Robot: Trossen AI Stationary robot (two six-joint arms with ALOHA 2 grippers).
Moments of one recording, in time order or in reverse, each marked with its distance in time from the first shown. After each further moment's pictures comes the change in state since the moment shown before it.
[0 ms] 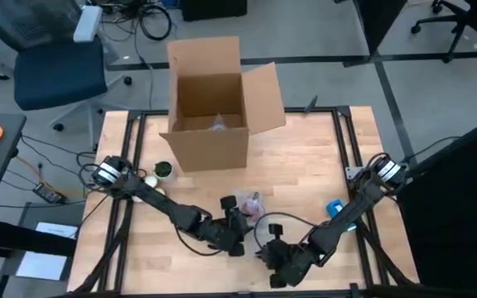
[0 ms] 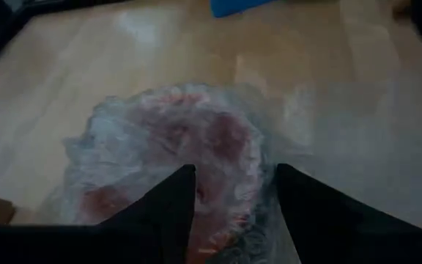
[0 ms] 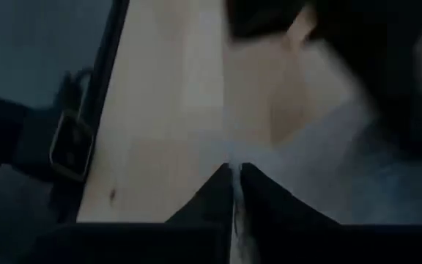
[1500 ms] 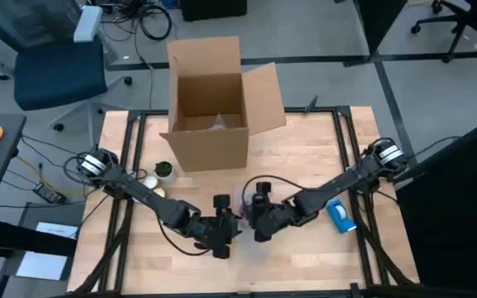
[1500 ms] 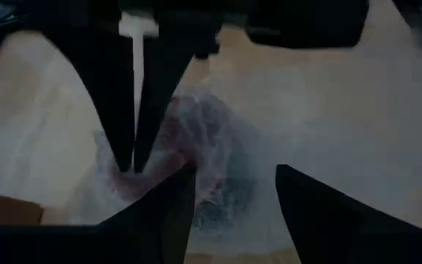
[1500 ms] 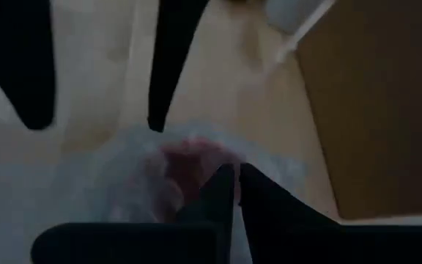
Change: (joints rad) left arm -0.031 -0.162 -0.002 -0.198 0.089 0.073; right arm -0.313 -0.078 0.001 -0.154 -0.028 -0.388
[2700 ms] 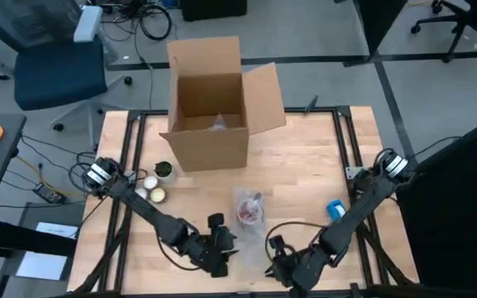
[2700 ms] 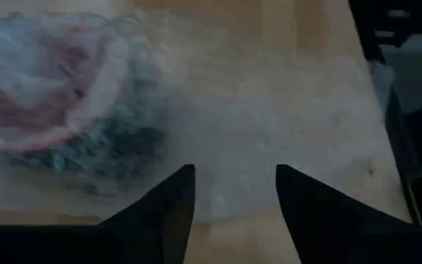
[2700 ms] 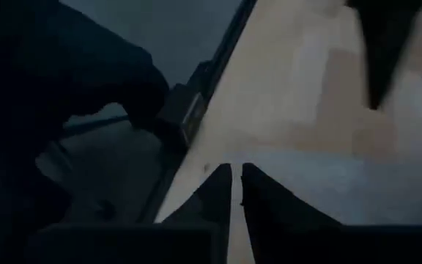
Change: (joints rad) left arm -0.115 0.102 0.000 0.062 0.002 -0.318; right arm 0.363 0.052 -0.001 0.236 -0.244 0.182
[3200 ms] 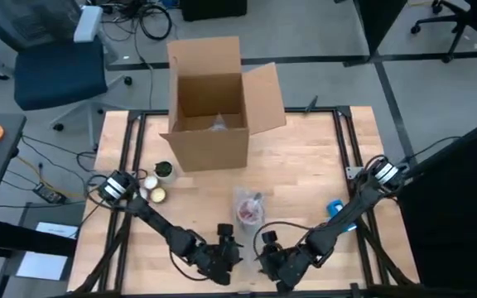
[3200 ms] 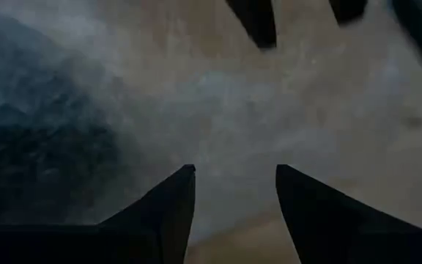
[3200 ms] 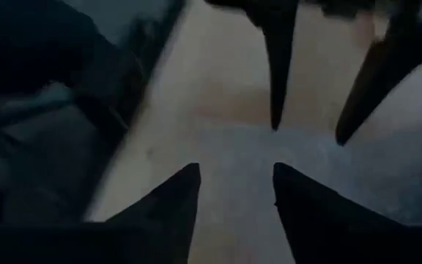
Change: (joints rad) left arm -0.010 0.200 0.001 0.196 -0.048 0.262; right arm -0.060 0.120 0.000 -0.052 0.063 0.018
